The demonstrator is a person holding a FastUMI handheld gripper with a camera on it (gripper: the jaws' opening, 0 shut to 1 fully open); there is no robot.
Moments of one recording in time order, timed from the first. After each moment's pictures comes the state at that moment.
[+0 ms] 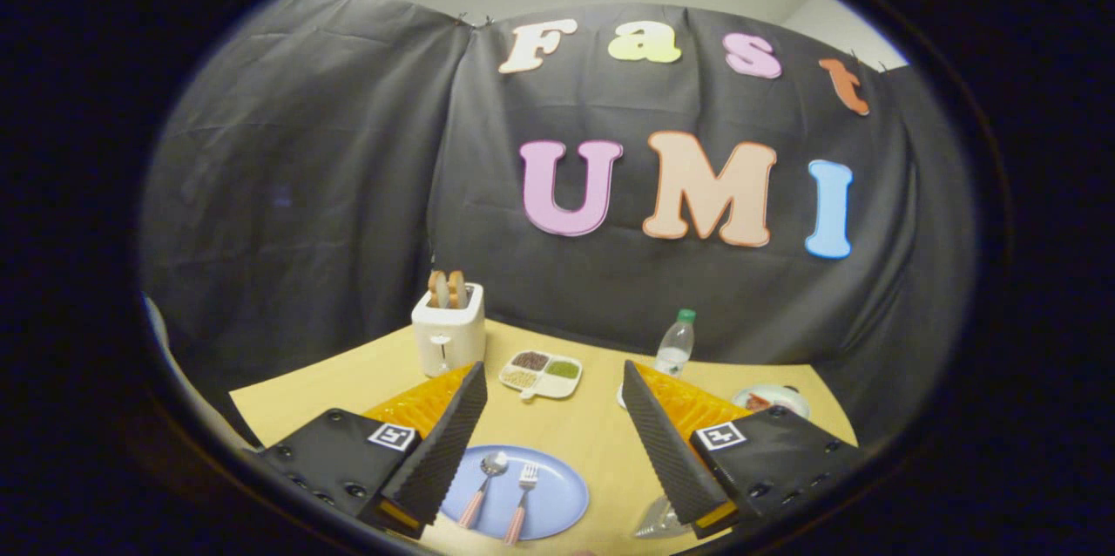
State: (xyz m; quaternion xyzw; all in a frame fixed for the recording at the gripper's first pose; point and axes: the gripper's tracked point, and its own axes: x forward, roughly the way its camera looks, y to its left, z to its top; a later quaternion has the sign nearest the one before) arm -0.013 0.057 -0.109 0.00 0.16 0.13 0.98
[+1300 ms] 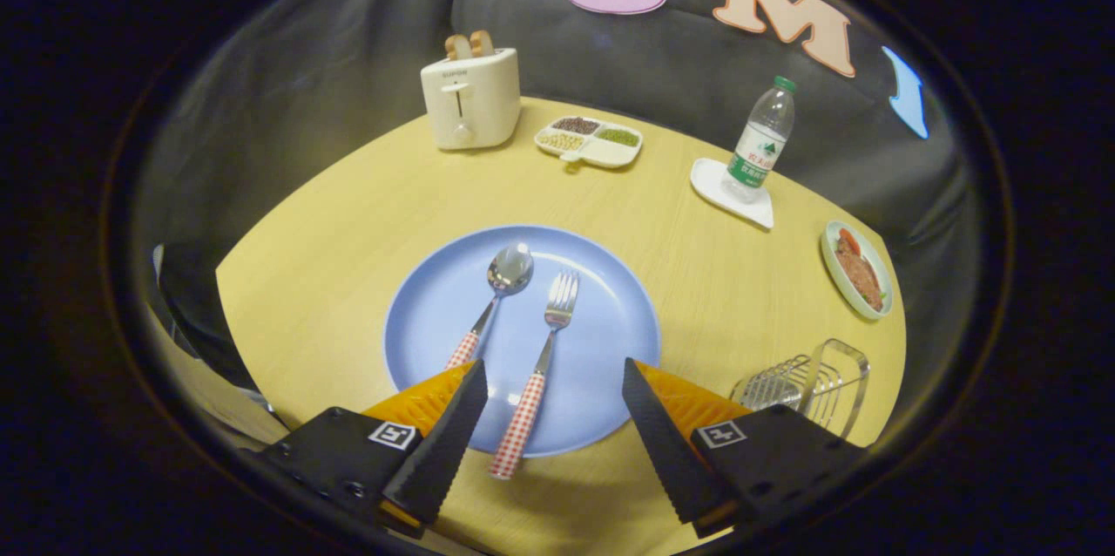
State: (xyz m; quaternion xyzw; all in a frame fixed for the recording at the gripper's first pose) arm -0.080 0.067 -0.343 -0.08 0.46 0.19 0.86
